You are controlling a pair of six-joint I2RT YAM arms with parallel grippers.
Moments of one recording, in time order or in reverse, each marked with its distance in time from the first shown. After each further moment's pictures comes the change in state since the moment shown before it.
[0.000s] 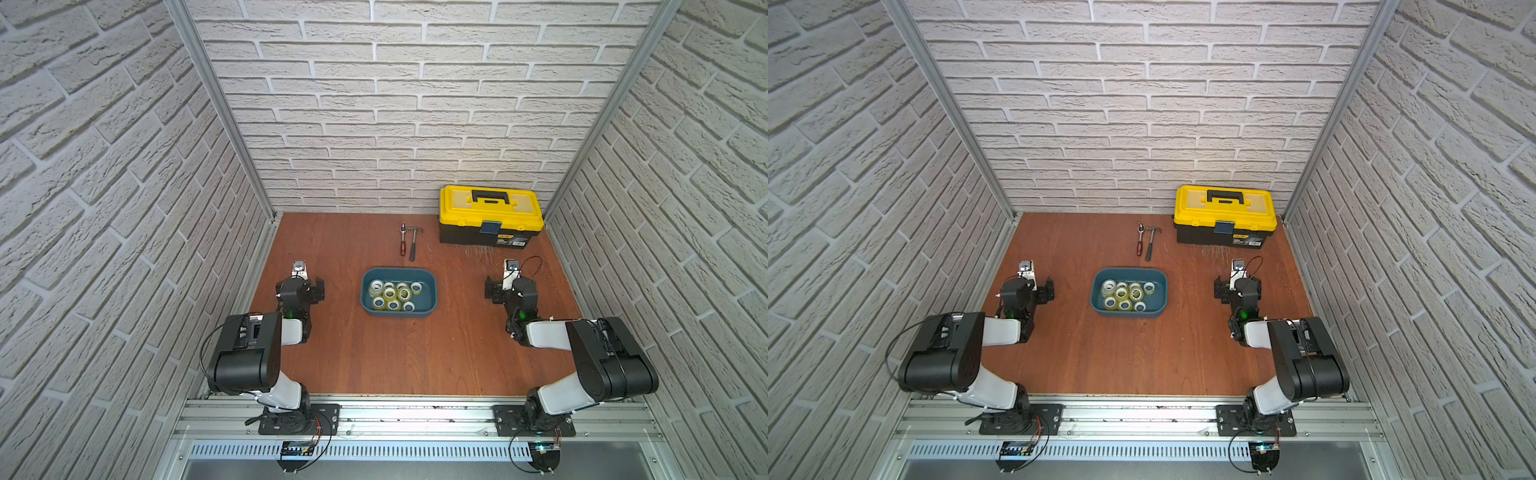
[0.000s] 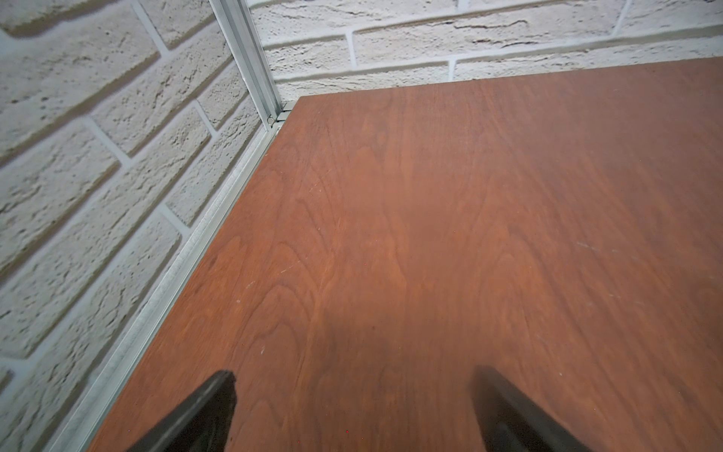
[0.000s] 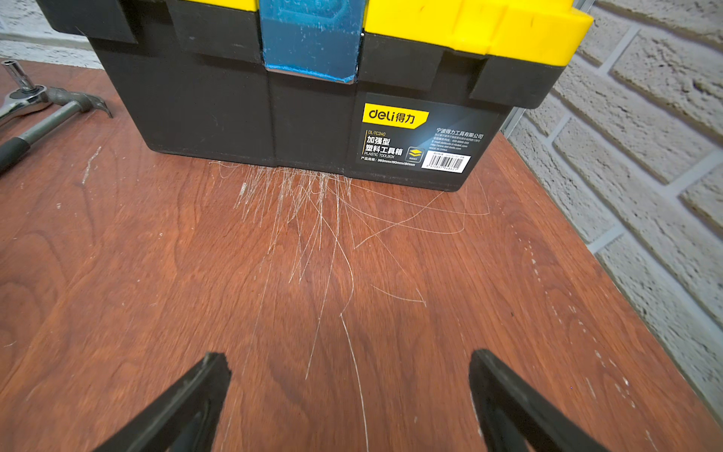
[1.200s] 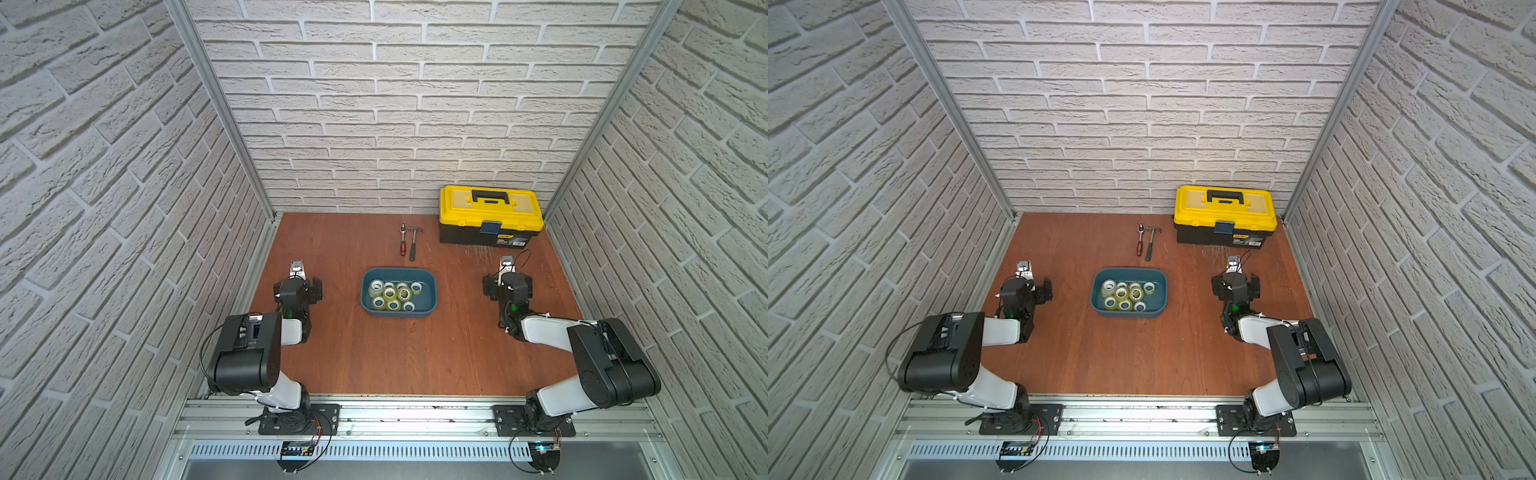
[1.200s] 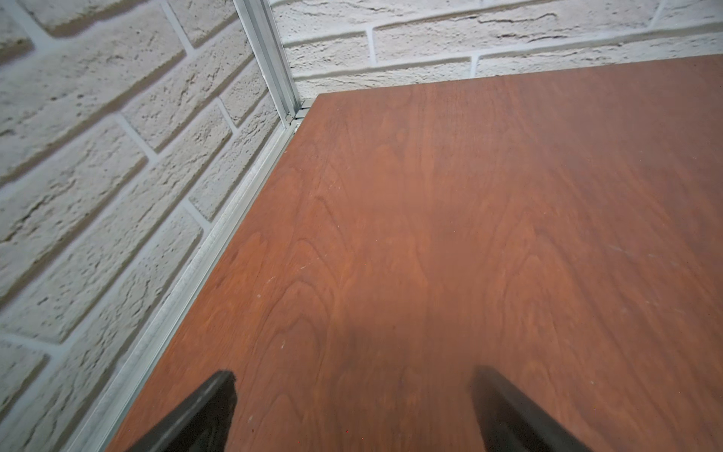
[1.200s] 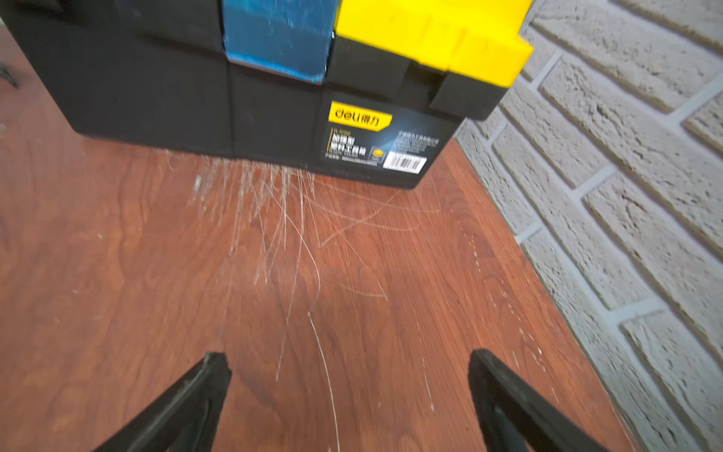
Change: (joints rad) left arm 0.000 0.000 0.000 -0.001 -0.031 0.002; right arm 0.098 -0.028 0.066 -0.137 0.249 -0.027
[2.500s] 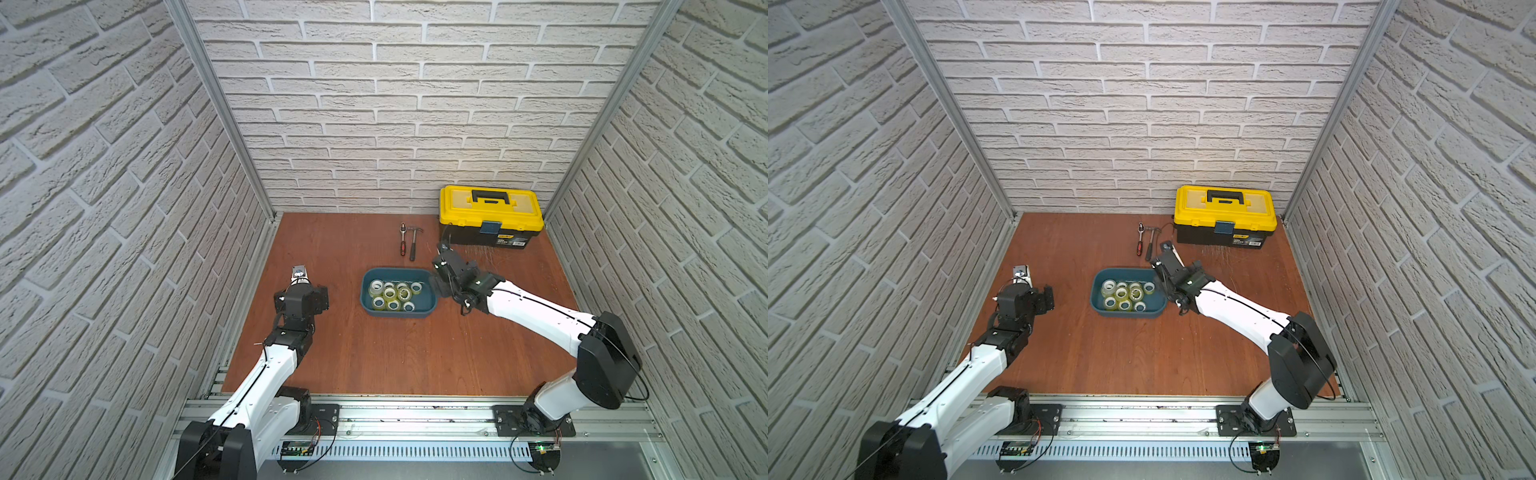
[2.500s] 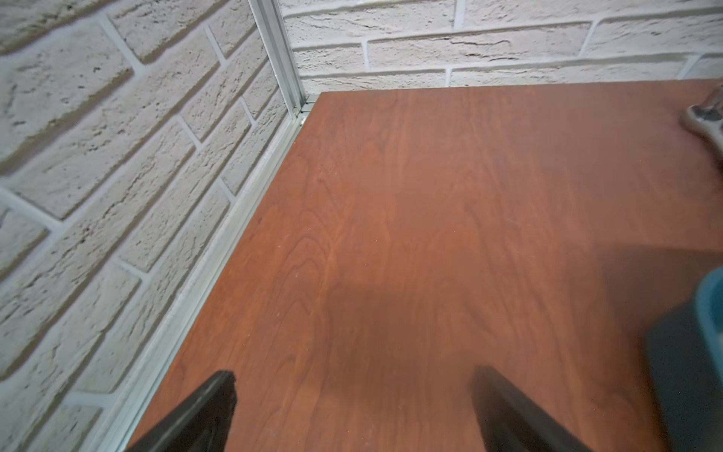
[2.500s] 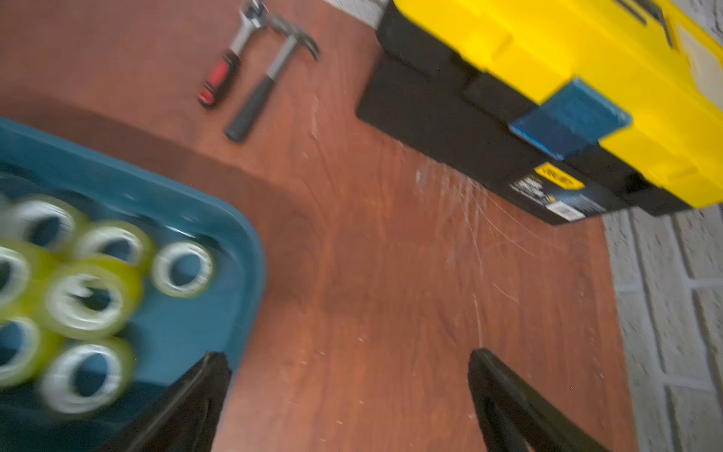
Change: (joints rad) left arm -0.205 -0.591 0.018 -0.703 -0.224 -0.120; right arm 0.466 0.016 0.581 -1.054 0.121 0.217
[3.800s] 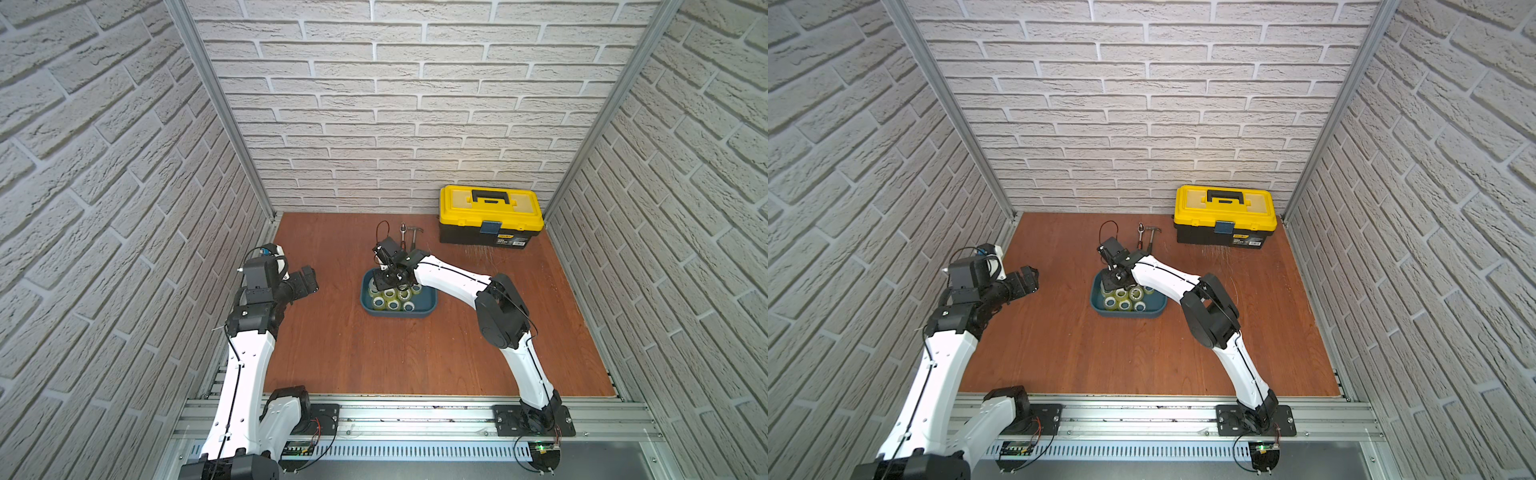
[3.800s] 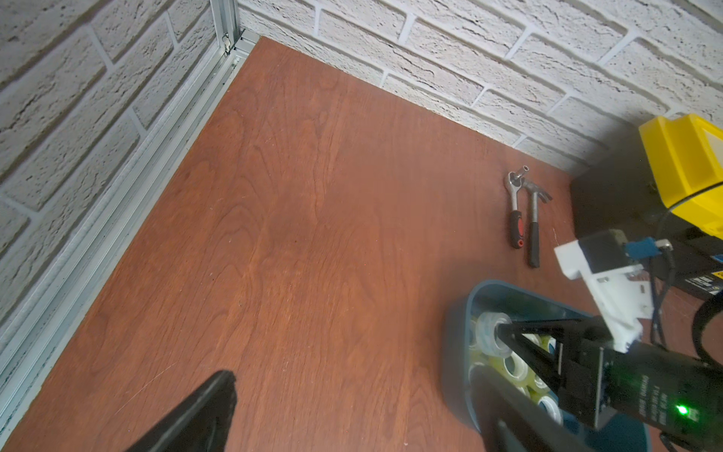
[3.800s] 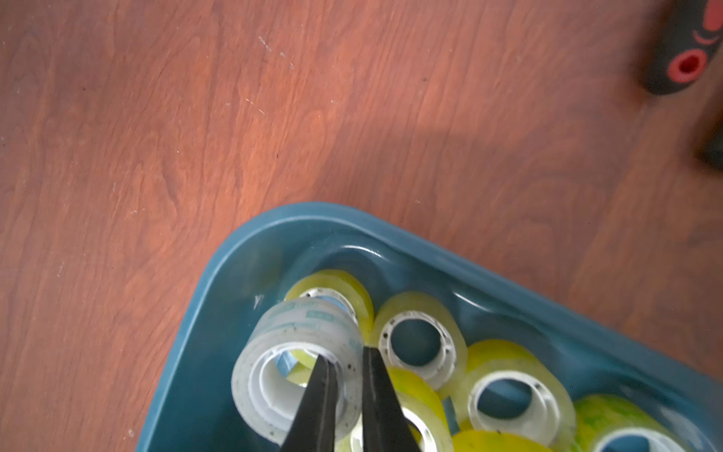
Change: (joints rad) left arm 0.258 -0.045 0.488 -0.691 0.558 -0.246; right arm 0.136 0.755 0.855 -0.209 -0.580 0.303
